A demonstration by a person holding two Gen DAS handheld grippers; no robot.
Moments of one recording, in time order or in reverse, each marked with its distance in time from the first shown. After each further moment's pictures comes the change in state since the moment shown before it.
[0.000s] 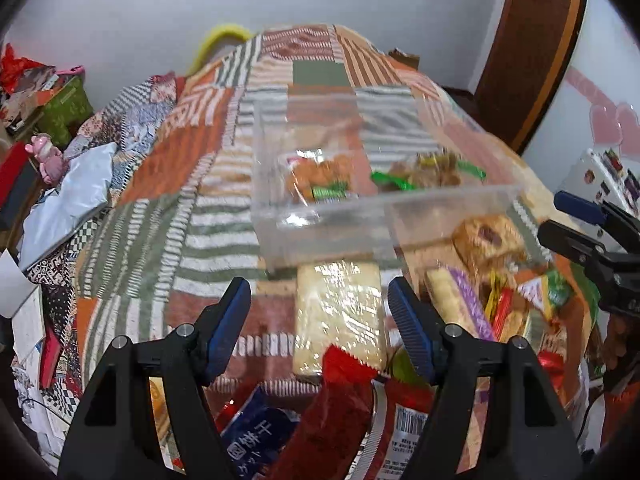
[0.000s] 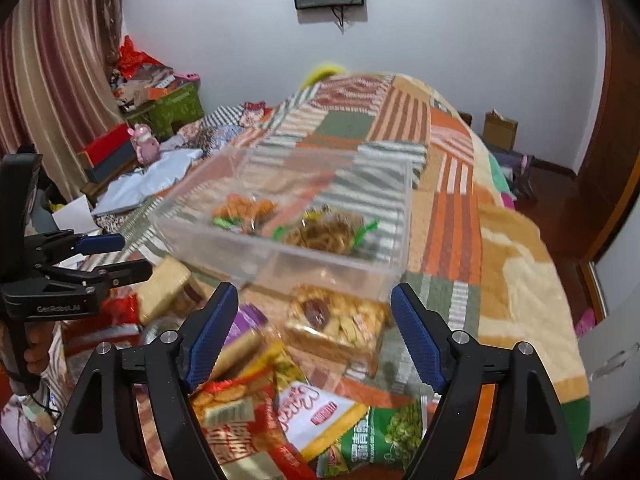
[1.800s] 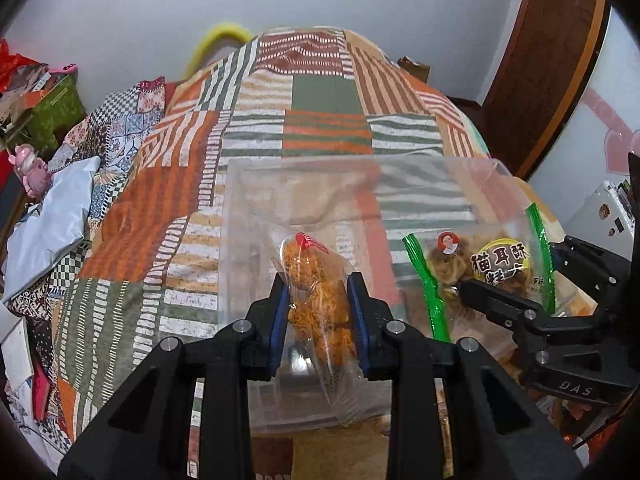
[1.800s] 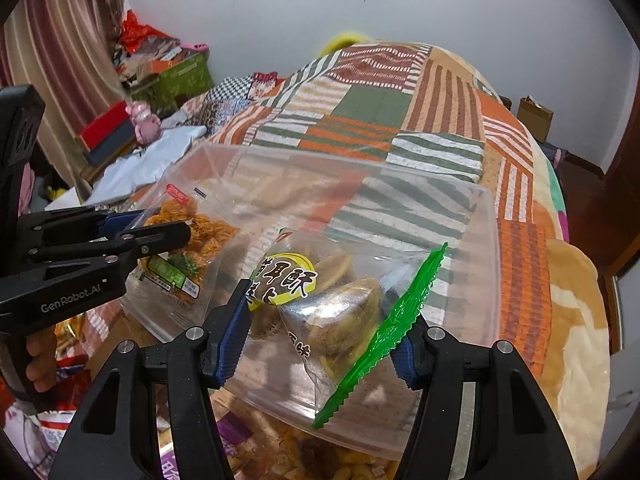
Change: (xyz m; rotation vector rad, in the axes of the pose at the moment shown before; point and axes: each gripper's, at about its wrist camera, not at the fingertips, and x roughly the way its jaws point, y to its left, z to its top) left arm 0.065 0.009 0.088 -0.040 -0.012 -0.006; right arm 0.086 0.008 0.056 -0.049 0.115 0.069
